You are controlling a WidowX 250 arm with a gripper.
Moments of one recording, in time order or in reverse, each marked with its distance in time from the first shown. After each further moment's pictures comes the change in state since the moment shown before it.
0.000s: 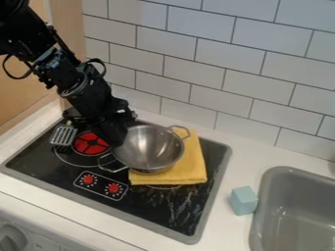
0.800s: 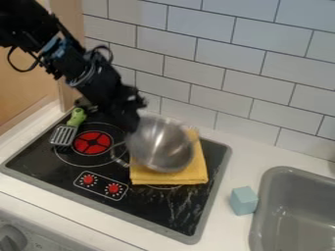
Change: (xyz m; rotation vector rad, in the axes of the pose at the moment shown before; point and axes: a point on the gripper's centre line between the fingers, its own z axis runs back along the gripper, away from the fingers) arm 0.016 -0.026 0.015 -0.095 -0.102 -0.034
